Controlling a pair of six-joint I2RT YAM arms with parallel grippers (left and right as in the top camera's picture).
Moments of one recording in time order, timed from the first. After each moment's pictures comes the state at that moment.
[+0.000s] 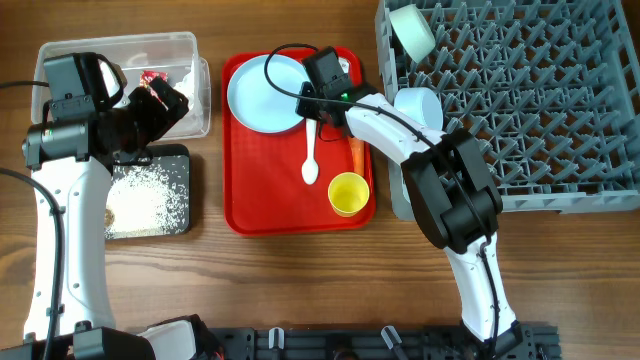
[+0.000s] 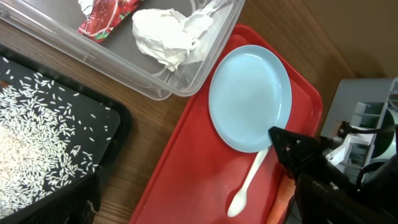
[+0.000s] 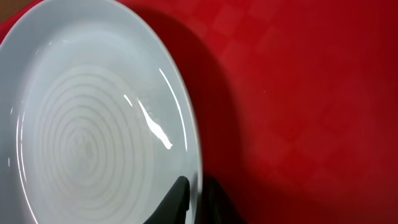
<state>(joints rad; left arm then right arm) 0.20 1.44 1.32 -0.90 0.26 -0.52 0.55 2.32 1.69 -0.34 -0.02 0.74</state>
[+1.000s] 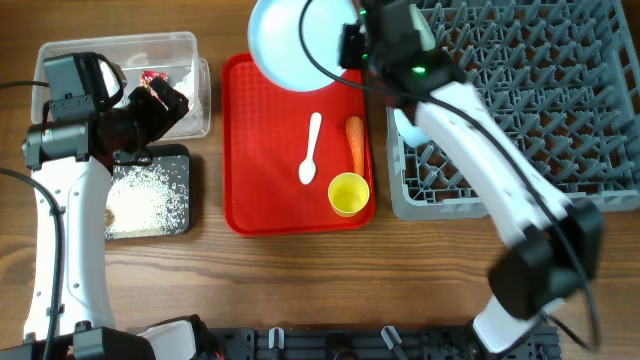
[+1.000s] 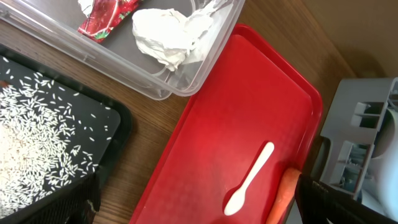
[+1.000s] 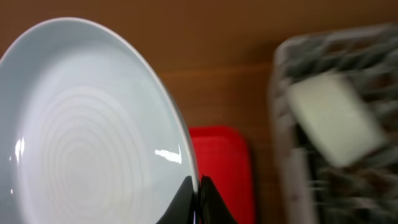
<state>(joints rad) 0.20 1.44 1.32 -0.90 0.26 -0.52 0.46 1.80 1.69 -0.53 0.21 0.37</state>
